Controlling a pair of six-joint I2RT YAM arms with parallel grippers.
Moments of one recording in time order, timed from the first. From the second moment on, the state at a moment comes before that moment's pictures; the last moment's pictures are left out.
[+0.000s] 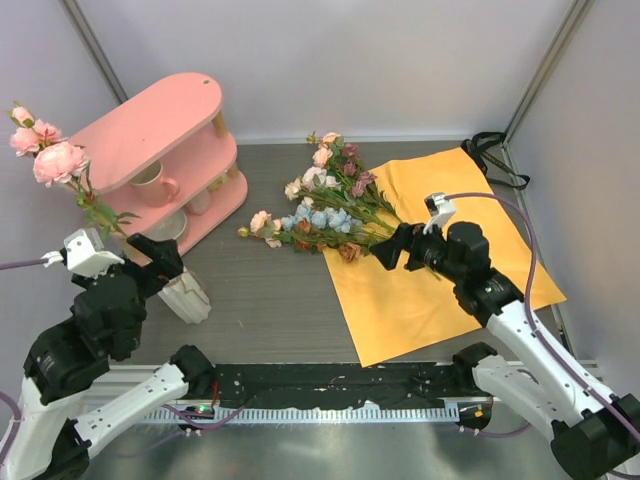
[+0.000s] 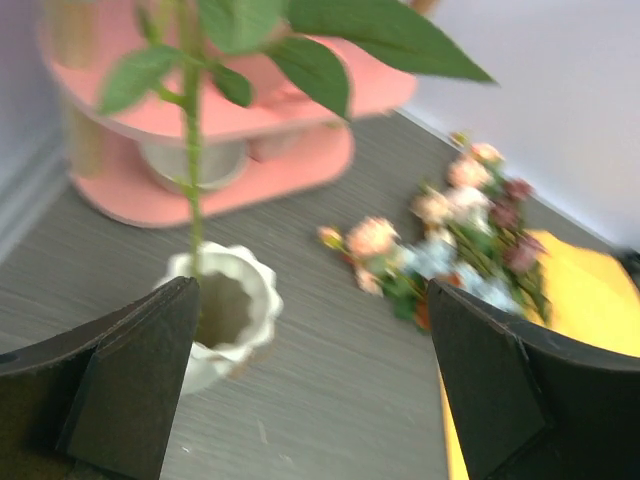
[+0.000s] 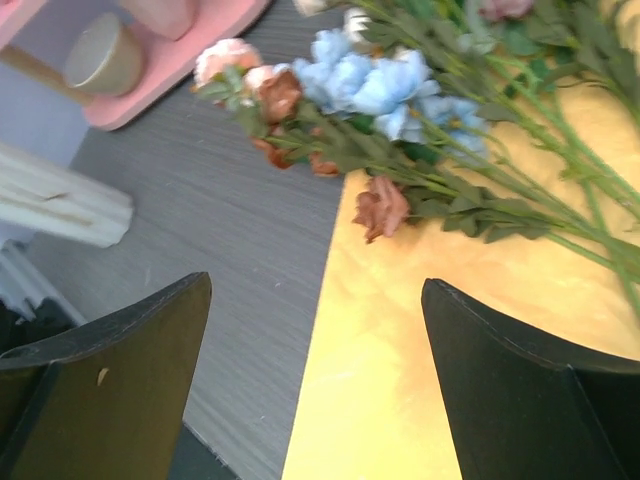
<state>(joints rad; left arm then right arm) -0.79 0.50 1.18 -1.07 -1.03 -0.76 0.42 0.77 0.62 -0.14 -0.28 0.43</state>
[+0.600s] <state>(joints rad) -0.79 0.75 1.30 -0.78 0.02 -0.59 0.39 1.74 1.13 -0.19 0.33 -0.29</state>
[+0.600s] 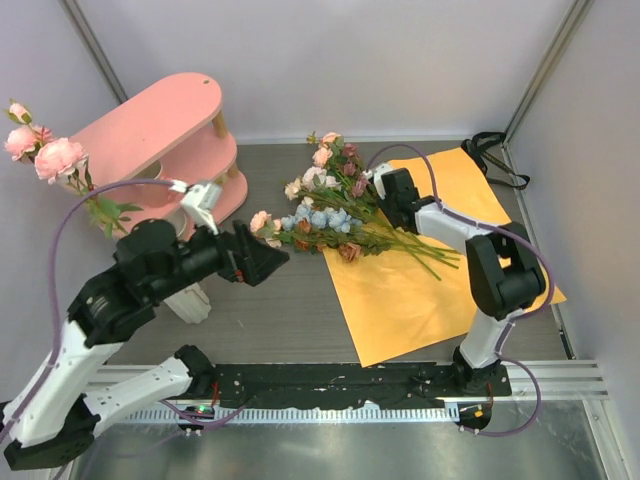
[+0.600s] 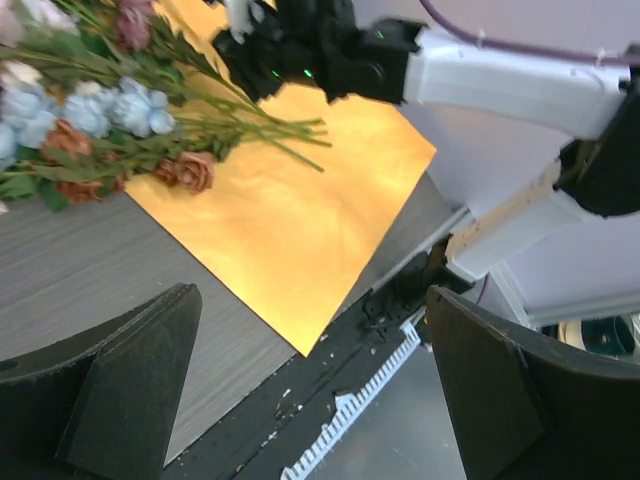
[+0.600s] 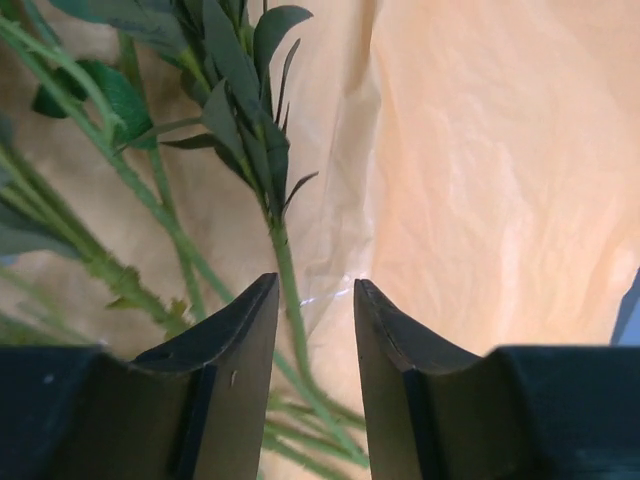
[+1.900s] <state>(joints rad) -0.79 0.84 1.15 -0.60 0.23 -0.61 0.34 1.88 1.18 -0.09 0.16 -0.42</state>
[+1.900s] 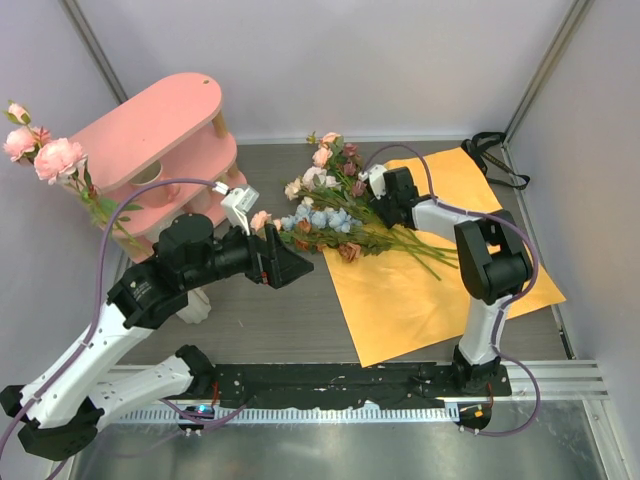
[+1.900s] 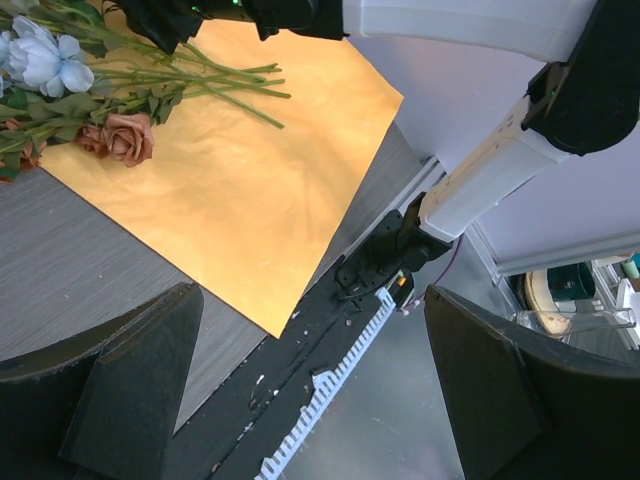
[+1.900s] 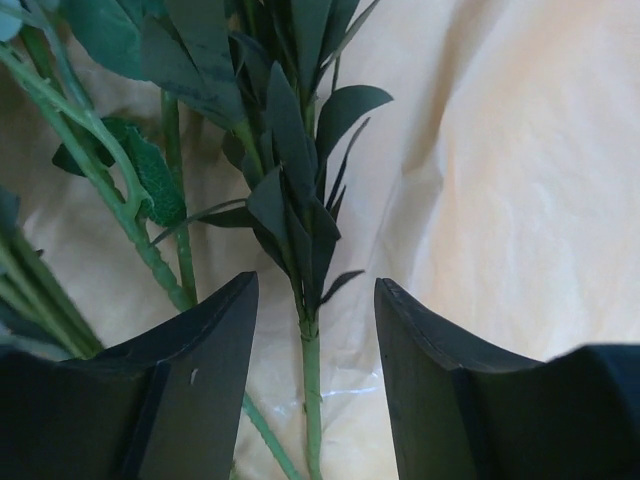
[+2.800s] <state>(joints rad) -0.79 0.81 1.15 -0.59 0.19 -0.65 0.39 1.19 1.26 0.05 -0.03 -0.14</state>
